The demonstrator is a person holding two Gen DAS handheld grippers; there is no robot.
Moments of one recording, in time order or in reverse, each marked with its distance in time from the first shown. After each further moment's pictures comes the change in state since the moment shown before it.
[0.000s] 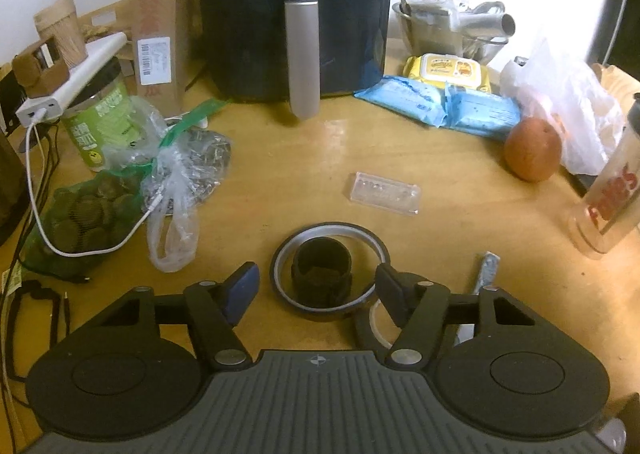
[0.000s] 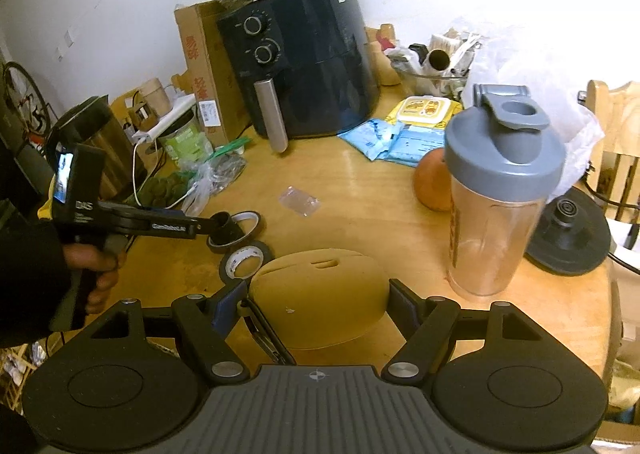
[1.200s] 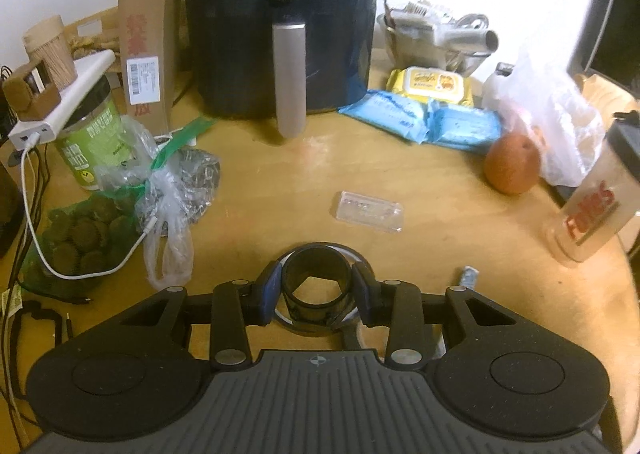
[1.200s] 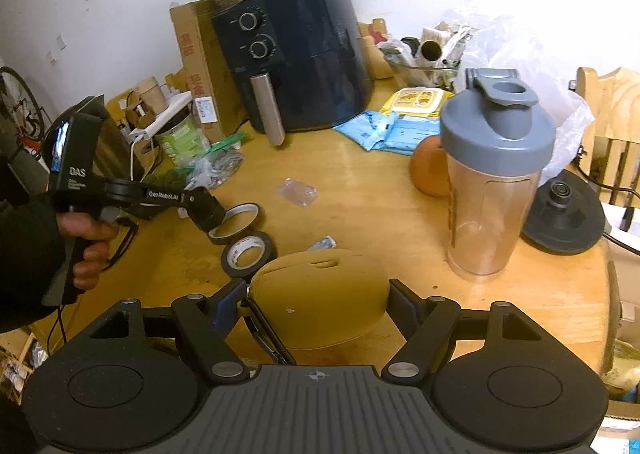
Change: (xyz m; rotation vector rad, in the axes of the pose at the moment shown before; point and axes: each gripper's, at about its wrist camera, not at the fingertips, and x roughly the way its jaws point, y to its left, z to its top) left arm -0.022 0.004 0.016 0.023 -0.006 -0.064; right arm -0.005 0.007 -0.010 0.018 0.010 -0.008
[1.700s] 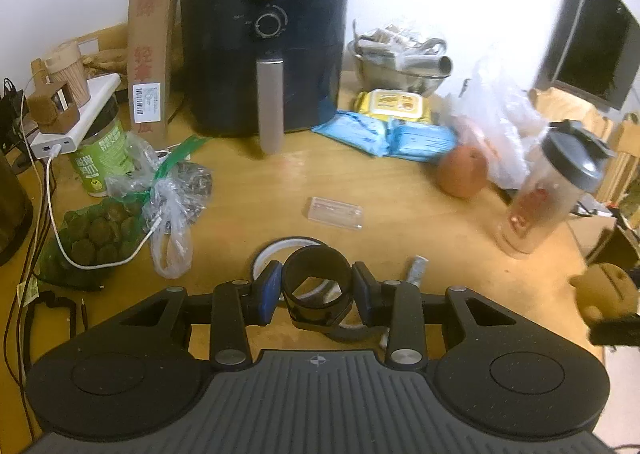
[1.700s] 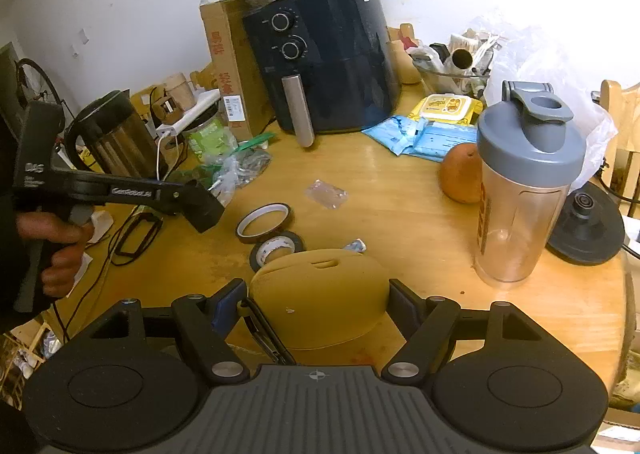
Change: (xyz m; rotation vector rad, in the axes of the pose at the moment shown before) left arm -0.062 -0.005 -0.015 0.013 -0.046 -0.069; right arm -0.005 0.017 0.001 -0.035 -0.008 0.054
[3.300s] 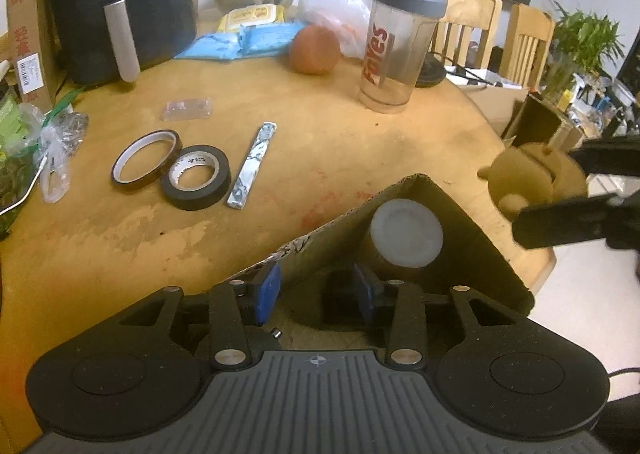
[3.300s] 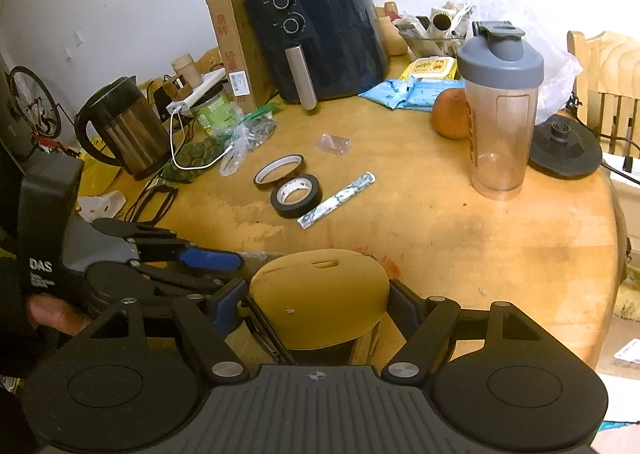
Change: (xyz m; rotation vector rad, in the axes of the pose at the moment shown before) left arm -0.016 -0.082 -0.104 0.234 0.129 -0.186; right arm -0.044 0.030 -0.072 0.078 0.025 -0.018
